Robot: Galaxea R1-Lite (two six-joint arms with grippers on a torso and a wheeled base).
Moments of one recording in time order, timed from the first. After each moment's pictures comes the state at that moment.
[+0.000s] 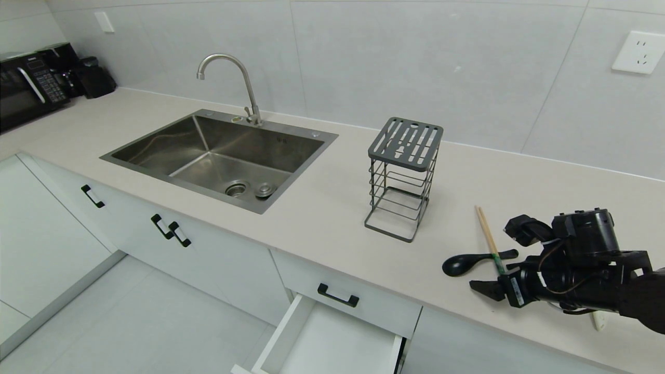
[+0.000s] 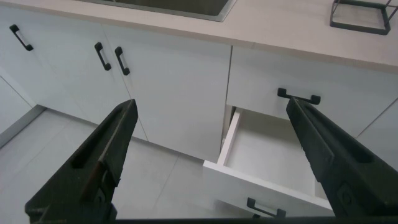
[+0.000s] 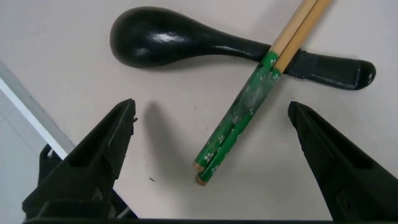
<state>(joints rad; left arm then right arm) 0.00 0.00 0.00 0.00 -0.03 0.01 0.23 1.79 -0.60 -0.52 0.14 -0.13</state>
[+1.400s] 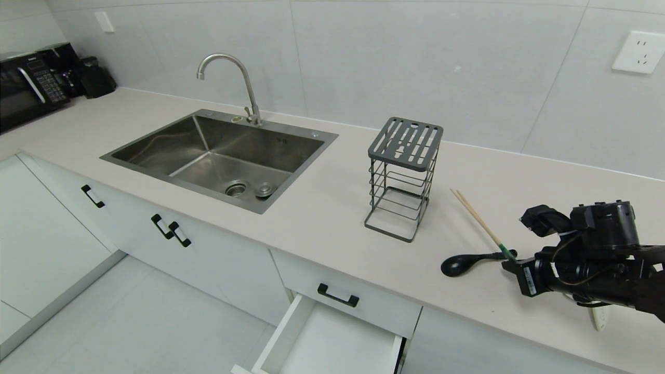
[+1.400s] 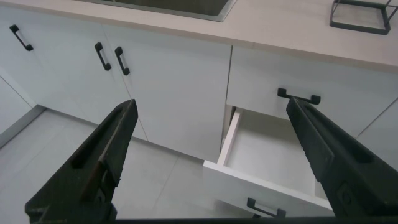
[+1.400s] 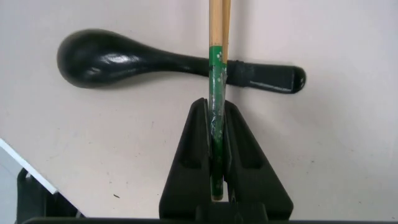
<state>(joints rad) 0.00 0.00 0.00 0.00 -0.03 0.01 0.19 1.73 -0.60 -0.52 0.06 -0.13</state>
